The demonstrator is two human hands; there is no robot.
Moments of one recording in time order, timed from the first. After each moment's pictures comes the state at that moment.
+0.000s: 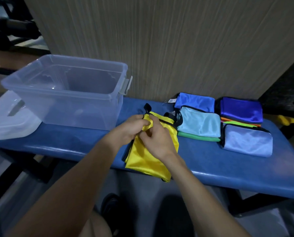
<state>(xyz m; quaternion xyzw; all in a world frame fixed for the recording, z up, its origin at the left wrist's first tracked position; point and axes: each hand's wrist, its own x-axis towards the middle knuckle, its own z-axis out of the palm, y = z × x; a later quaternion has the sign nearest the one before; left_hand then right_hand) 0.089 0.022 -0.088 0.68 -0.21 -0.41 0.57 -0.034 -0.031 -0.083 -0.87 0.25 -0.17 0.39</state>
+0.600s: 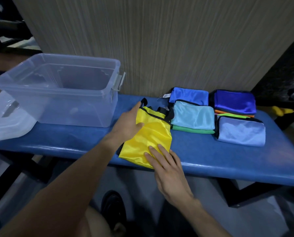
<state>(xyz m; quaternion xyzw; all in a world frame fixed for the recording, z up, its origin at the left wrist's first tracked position) 0.093 0.029 -0.109 0.85 -0.44 -0.09 0.28 -0.144 -0.024 -0.181 -0.97 0.08 -0.22 0.06</state>
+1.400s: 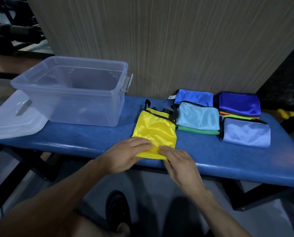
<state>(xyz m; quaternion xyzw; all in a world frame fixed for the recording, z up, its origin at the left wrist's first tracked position) 0.069 0.119 -0.150 0.68 -0.71 -0.02 0.19 -0.139 -0.045 -0.170 -0.94 0.07 -0.30 0.12</state>
